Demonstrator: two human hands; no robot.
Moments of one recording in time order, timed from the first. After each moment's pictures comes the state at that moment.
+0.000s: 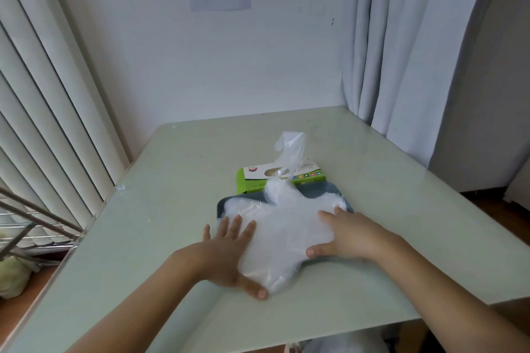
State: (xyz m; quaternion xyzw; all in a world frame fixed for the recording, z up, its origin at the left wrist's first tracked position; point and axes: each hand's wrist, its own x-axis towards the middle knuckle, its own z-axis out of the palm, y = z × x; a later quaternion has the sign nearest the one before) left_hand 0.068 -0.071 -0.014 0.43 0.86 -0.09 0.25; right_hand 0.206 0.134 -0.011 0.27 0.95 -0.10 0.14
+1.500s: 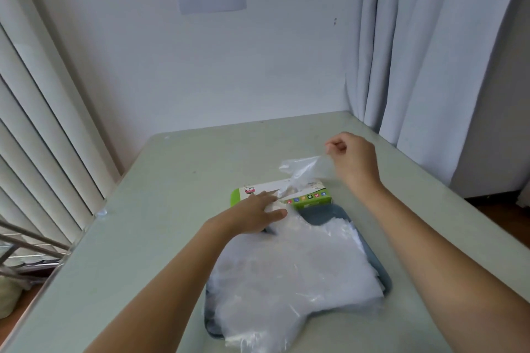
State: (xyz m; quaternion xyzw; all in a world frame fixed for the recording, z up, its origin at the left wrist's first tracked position) left_hand -0.013 0.048 -0.006 0.44 0.86 0.15 0.20; right_hand 0.097 0.226 0.037 0.30 0.81 -0.31 -0.40
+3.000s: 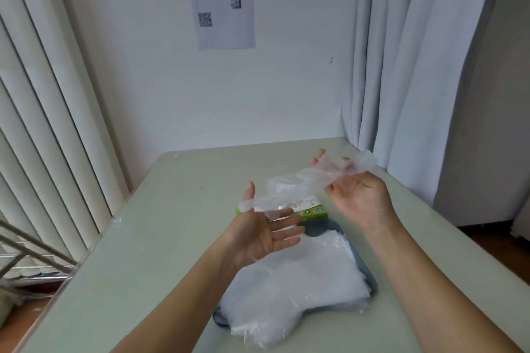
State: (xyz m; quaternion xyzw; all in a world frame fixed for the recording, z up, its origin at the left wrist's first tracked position) left_hand 0.039 0.015 0.020 0.10 0.45 0.71 0.53; right_hand 0.151 0.185 0.055 -0.12 0.39 -0.89 -0.23
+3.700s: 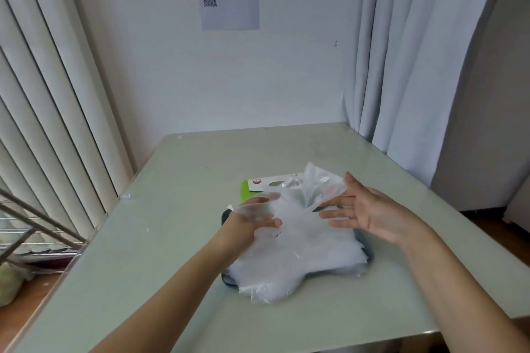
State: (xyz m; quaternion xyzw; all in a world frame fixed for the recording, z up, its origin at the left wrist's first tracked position) left_hand 0.067 -0.040 -0.001 0.29 0.64 0.64 0.30; right_hand 0.206 0.172 0.028 0.15 0.66 -0.73 -0.09
